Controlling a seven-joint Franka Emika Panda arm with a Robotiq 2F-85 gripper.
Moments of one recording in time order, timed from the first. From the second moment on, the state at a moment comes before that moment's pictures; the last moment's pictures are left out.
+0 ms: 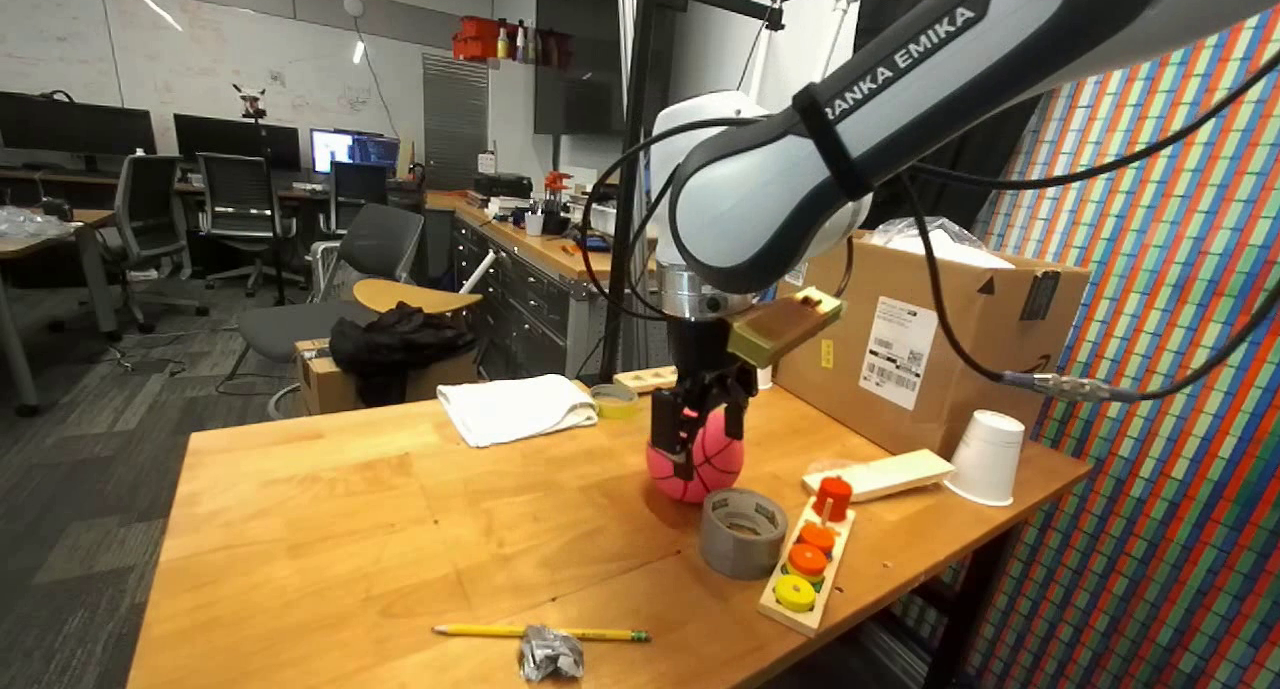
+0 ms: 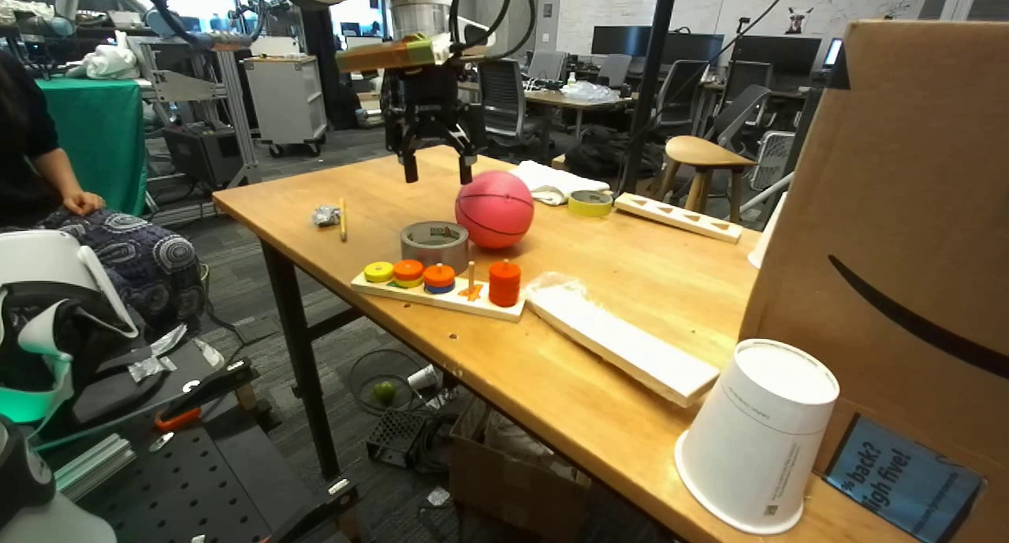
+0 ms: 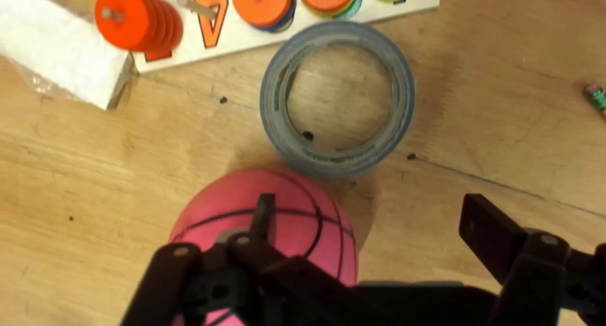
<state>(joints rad) 0.13 0.00 0.10 -2.25 -0.22 2.16 0.07</state>
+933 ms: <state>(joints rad) 0.24 -0.29 0.22 -2.54 0.02 2.38 0.19</state>
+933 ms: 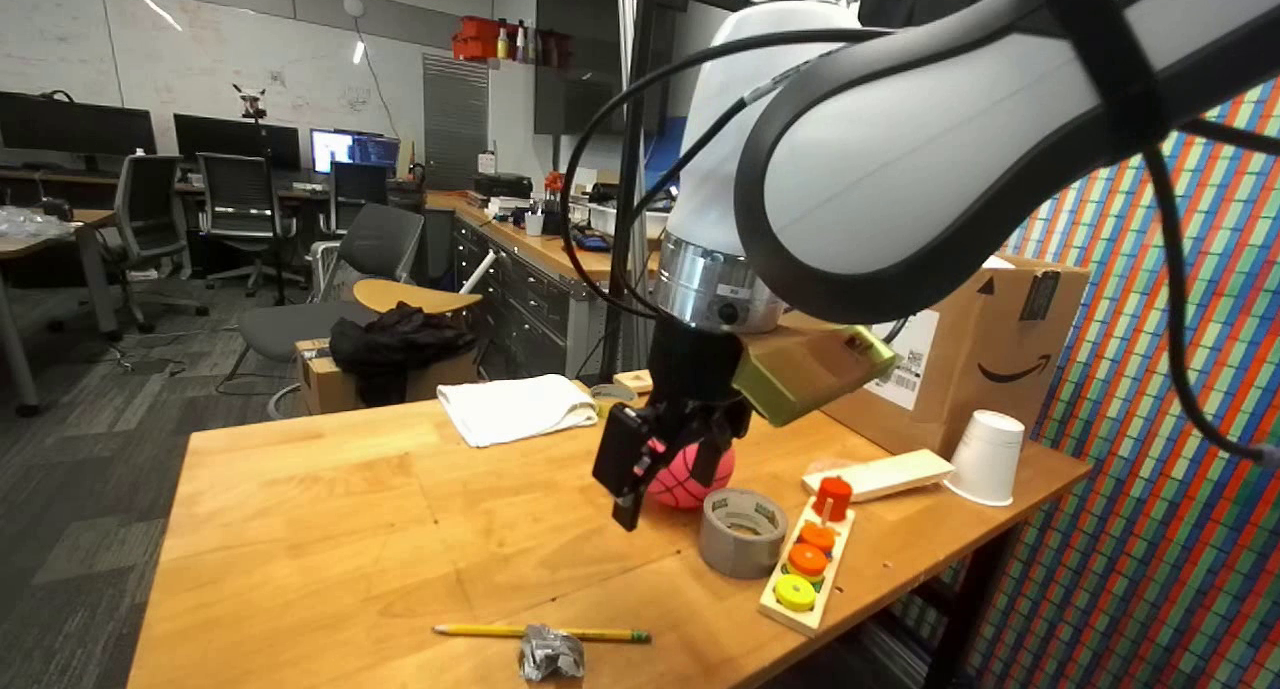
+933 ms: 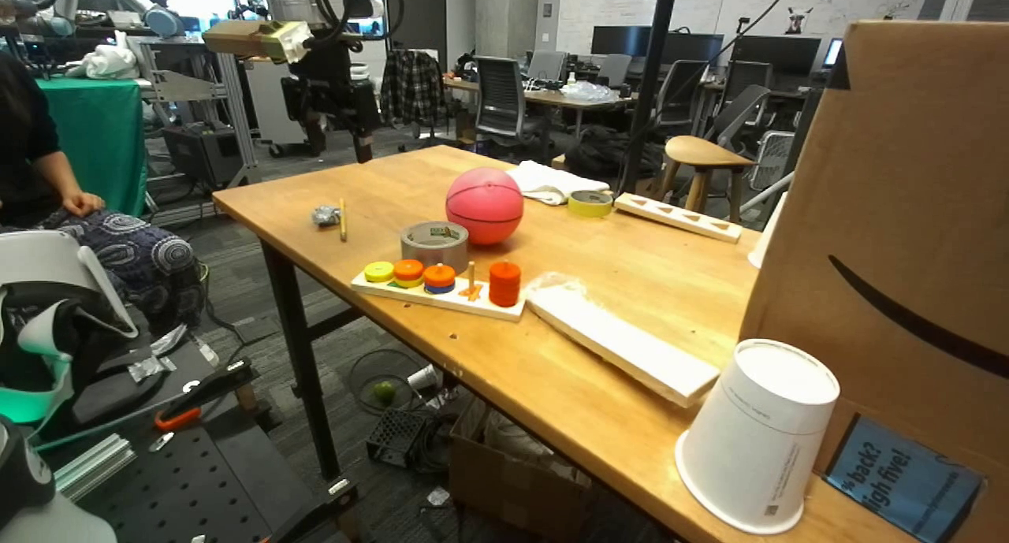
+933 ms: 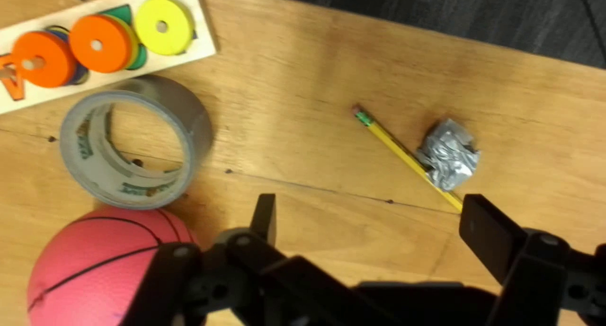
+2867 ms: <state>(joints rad) 0.25 0.21 0.21 -2.14 0.09 2.36 -0.05</state>
